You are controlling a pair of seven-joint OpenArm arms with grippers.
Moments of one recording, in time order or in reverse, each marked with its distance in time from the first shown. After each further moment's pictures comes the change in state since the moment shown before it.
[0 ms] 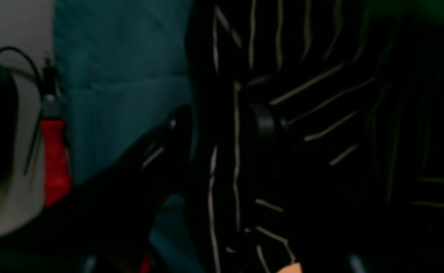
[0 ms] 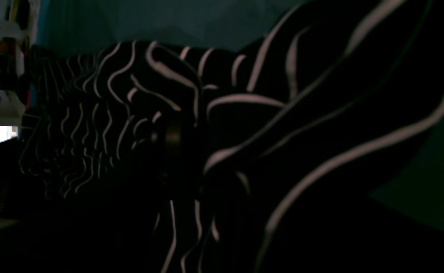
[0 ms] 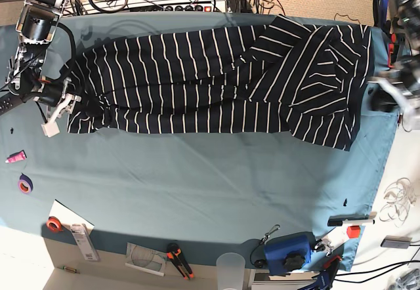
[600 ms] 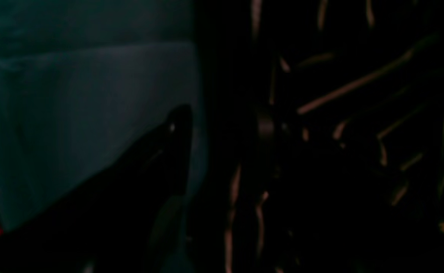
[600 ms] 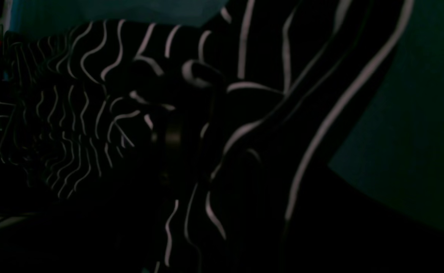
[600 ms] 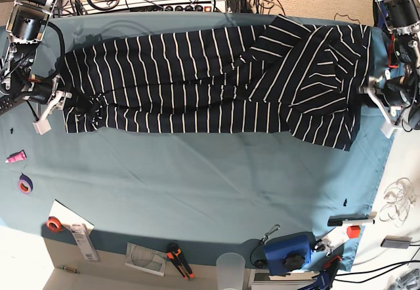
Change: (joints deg) left arm -13.4 -1.2 5.6 -24.8 -3.3 -7.7 12.4; right arm -0.3 3.3 -0.2 -0.3 0.0 -0.2 -1.6
